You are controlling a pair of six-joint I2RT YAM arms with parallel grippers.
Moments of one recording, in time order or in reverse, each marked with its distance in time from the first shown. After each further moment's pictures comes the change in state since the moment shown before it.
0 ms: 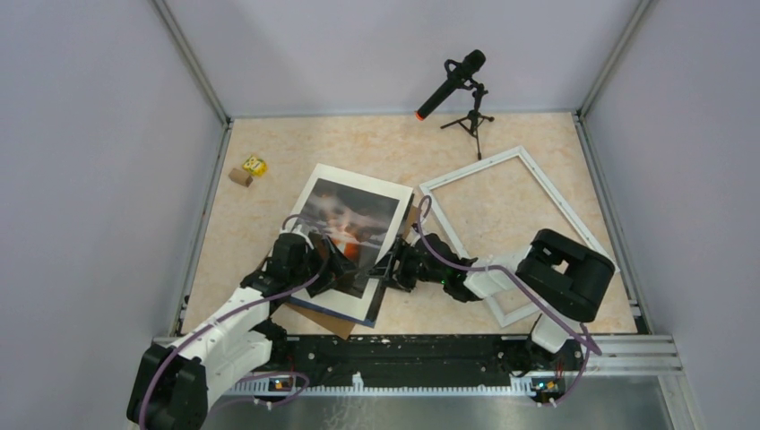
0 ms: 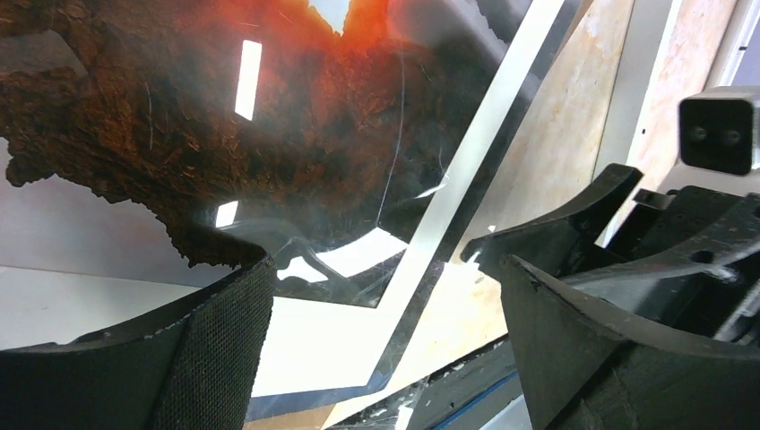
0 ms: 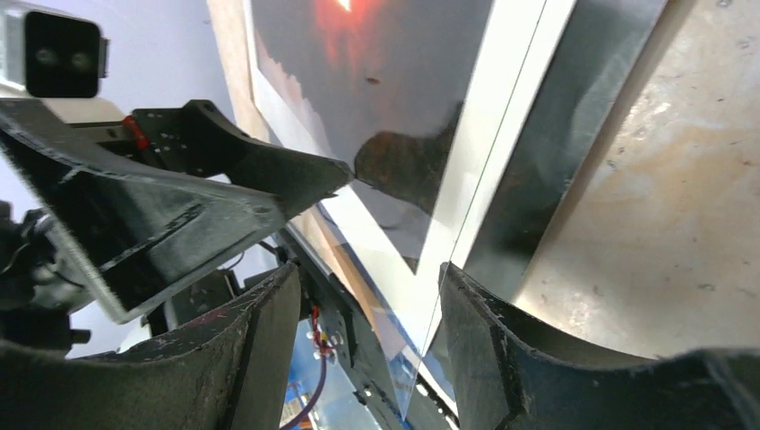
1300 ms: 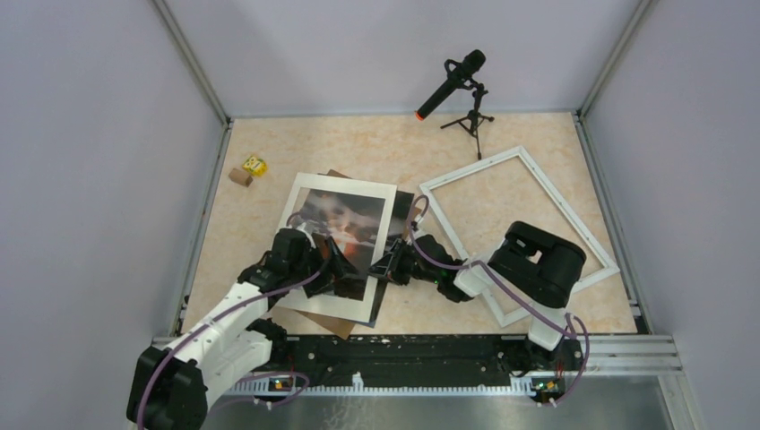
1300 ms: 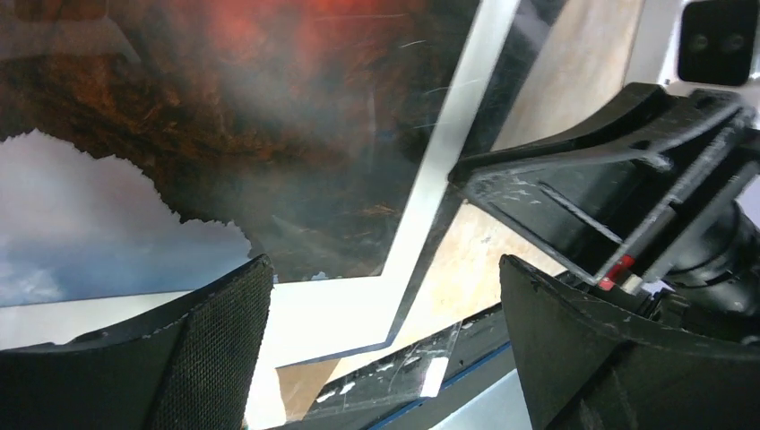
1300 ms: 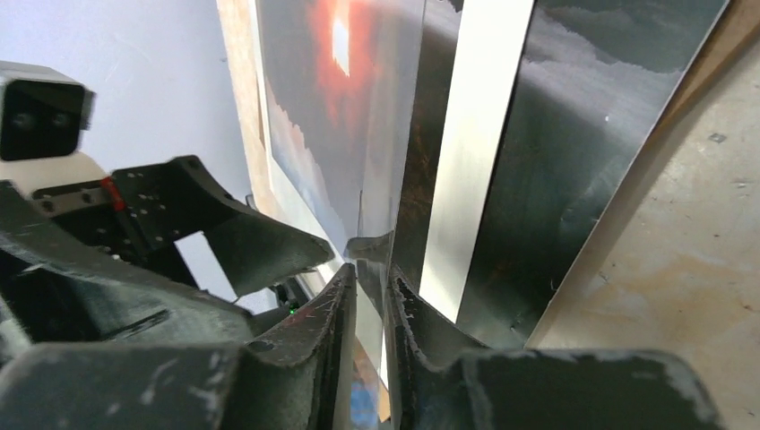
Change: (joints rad) left arm -0.002 -0.017 0.063 -0.141 0.047 0.053; right arm -0.010 0.138 0.020 0.196 0.051 0.001
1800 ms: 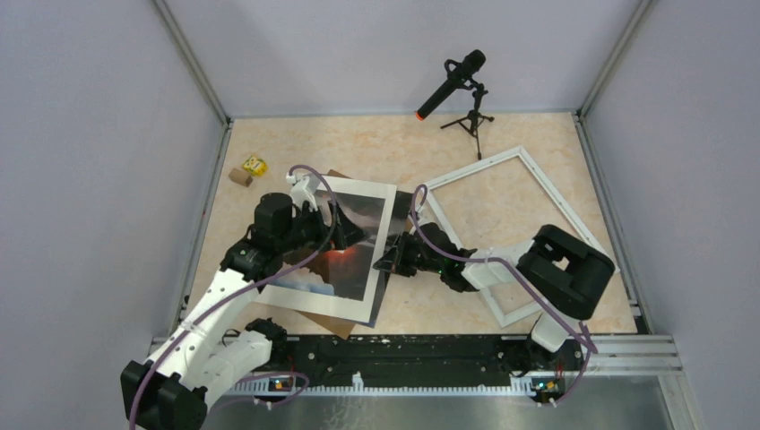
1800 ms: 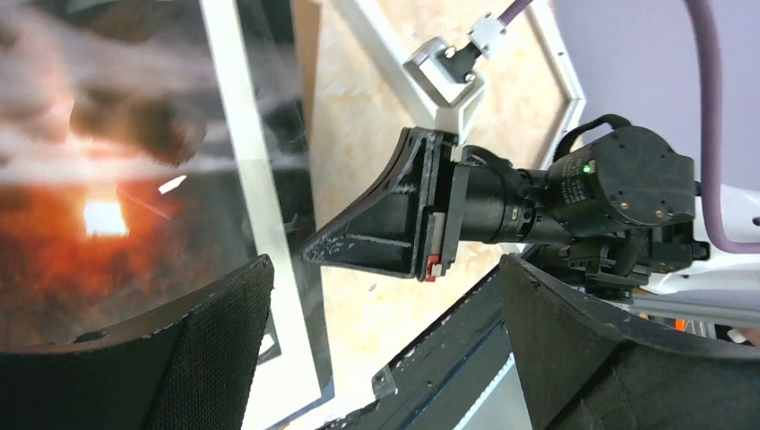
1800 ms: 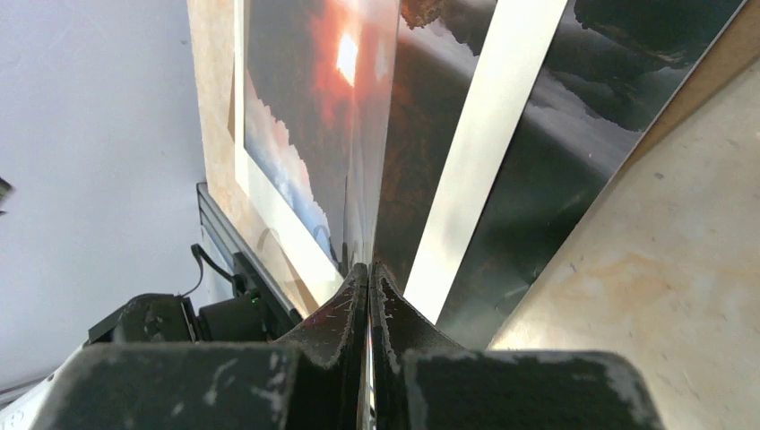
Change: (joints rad) left arm -0.001 -0.004 0.326 0.011 0.122 0.273; right arm -0.043 -0.121 0.050 -0.239 -0.024 -0.180
